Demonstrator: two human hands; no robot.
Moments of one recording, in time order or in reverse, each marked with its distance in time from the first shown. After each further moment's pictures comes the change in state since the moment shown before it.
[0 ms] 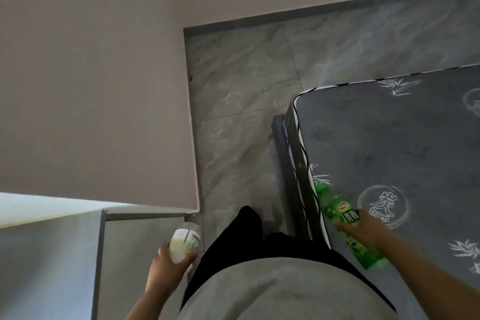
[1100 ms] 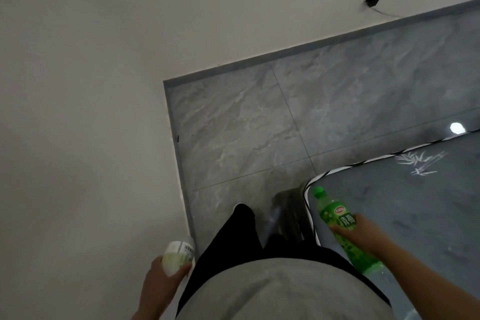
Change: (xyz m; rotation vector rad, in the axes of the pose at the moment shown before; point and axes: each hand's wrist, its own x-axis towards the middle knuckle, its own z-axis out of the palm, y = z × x) left_hand 0.238 0.345 -0.121 0.002 -0.017 0.036; right_hand 0.234 -0.260 -0.200 0.134 0.008 0.118
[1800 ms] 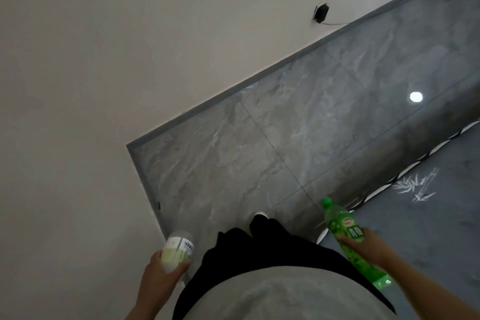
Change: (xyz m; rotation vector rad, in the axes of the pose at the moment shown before) left_hand 0.163 0.278 -0.054 0.210 -0.047 0.250; right_hand 0.107 -0.100 -0.093 0.351 0.079 0.188
